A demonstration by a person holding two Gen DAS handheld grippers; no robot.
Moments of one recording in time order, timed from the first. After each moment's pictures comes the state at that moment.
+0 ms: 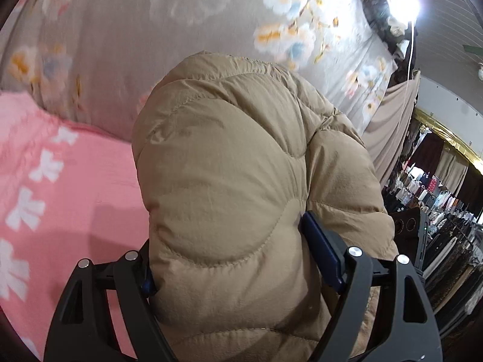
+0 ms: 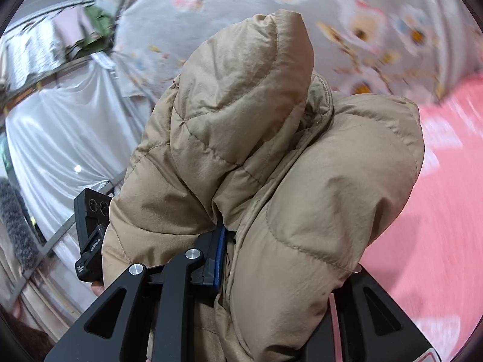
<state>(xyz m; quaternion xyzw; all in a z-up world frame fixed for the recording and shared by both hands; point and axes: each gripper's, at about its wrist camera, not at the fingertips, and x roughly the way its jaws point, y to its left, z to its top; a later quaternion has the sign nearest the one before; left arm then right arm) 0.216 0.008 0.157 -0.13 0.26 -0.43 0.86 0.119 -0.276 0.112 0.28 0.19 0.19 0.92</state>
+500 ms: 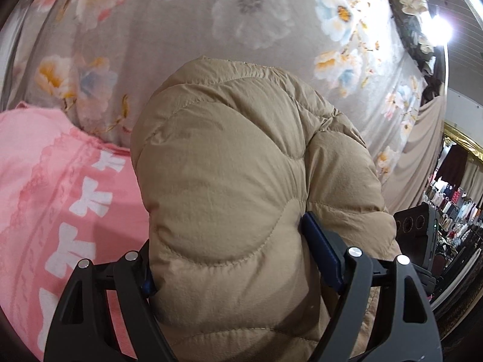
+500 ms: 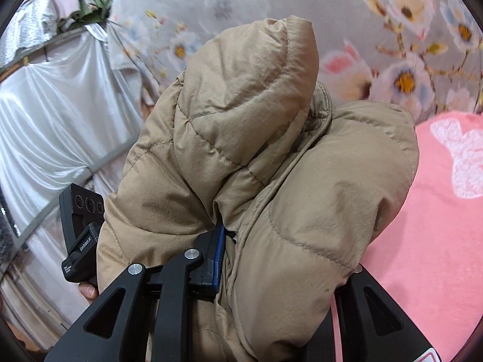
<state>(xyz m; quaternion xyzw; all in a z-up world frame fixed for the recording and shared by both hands) 0.326 0.076 0.123 -0.13 0.24 -0.37 0.89 0.260 -0.218 0.070 0.25 0.23 0.21 0.92</state>
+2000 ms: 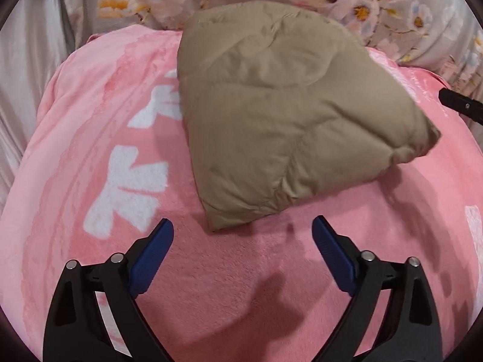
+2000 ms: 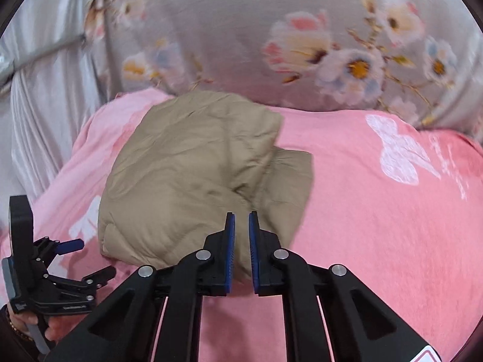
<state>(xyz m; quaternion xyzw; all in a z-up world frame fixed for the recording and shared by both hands) 0.266 0.078 -0.038 0.08 0.44 -0.12 0.89 0.244 -0.156 0.008 0.03 0.36 0.02 0.93</state>
